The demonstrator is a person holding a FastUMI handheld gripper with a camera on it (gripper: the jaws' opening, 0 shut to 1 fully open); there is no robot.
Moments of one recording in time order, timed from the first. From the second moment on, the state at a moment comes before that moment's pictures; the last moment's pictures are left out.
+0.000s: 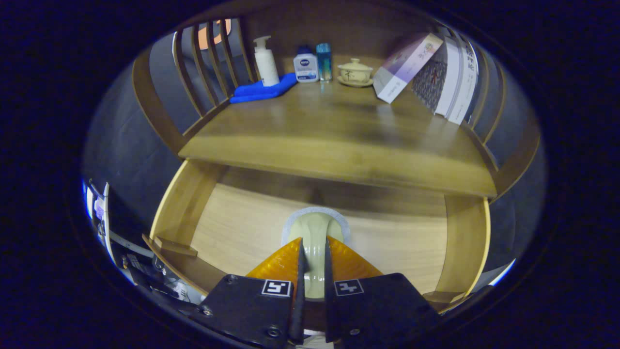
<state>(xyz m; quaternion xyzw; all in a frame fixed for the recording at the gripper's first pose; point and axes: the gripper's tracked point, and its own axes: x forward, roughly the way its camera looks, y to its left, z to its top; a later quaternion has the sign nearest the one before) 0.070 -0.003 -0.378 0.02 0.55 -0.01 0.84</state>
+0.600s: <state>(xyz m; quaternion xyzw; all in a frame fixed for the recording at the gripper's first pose) 0.130 0.002 -0.308 -0.01 0.49 -0.01 0.87</state>
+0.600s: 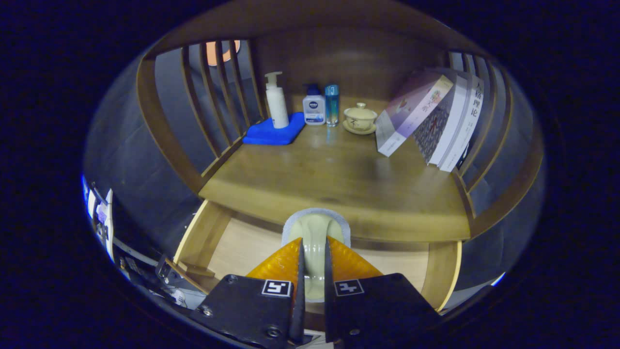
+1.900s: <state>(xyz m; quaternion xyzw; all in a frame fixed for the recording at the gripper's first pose) 0.257 -0.023 -0.312 -0.03 0.43 -0.08 0.90</state>
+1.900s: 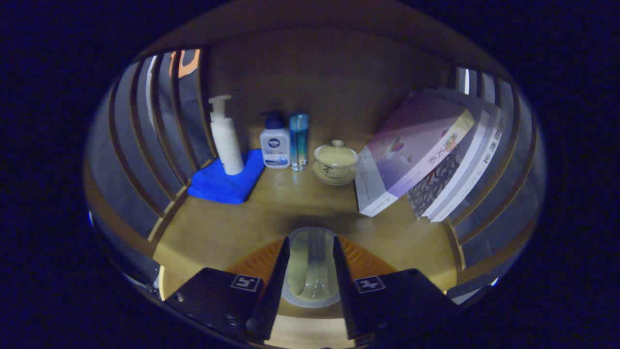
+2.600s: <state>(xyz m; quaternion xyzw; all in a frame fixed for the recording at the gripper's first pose) 0.125 0.047 -0.244 0.01 0.31 0.00 0.95</state>
